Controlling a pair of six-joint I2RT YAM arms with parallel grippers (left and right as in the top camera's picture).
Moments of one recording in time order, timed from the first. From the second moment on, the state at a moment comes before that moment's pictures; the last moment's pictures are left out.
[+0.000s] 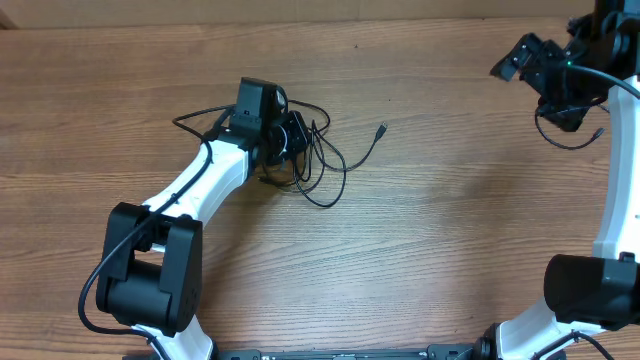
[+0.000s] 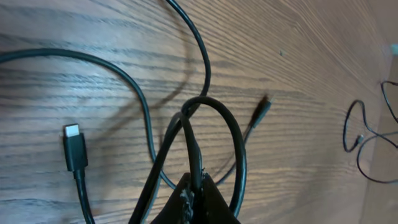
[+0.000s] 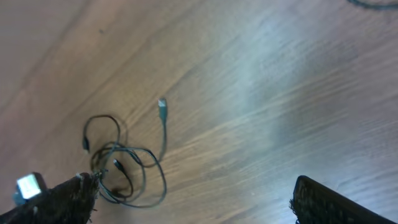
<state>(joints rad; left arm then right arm) -0.29 1.85 1.20 -0.28 0.39 -0.75 -0.17 1.81 2.07 -1.47 -0.27 0.46</state>
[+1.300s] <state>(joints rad) -0.21 1.55 1.22 -0.21 0.61 -0.60 0.45 1.82 1.33 -0.43 -0.41 0.91</state>
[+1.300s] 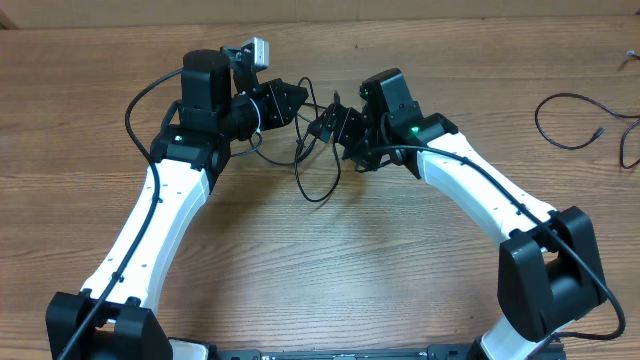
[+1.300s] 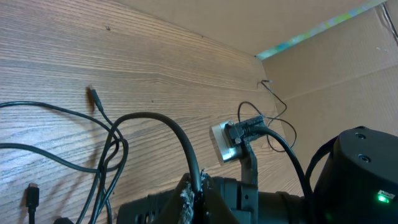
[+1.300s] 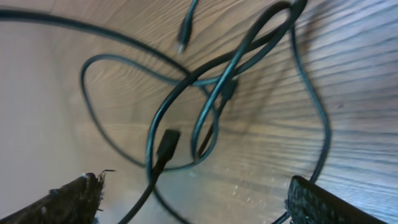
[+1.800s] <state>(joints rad) -0.13 1.55 1.23 -0.20 0.62 -0.59 0.50 1.86 1.33 -0.25 -0.30 0.99</state>
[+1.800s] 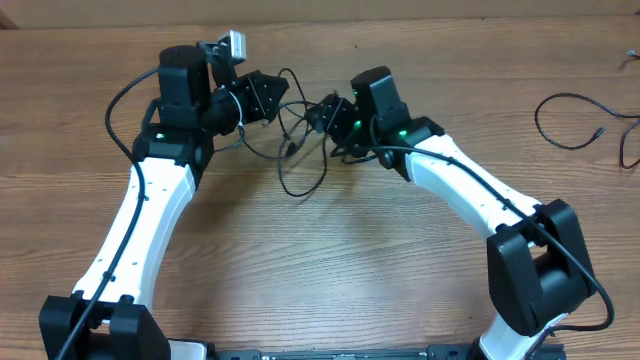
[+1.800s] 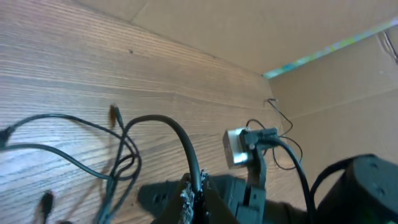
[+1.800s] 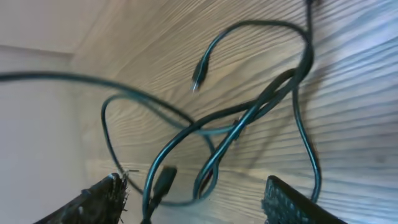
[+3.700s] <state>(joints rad) 0.07 1.41 1.25 -0.16 0.74 -0.64 0.54 1.84 1.36 -0.25 -0.45 0.96</state>
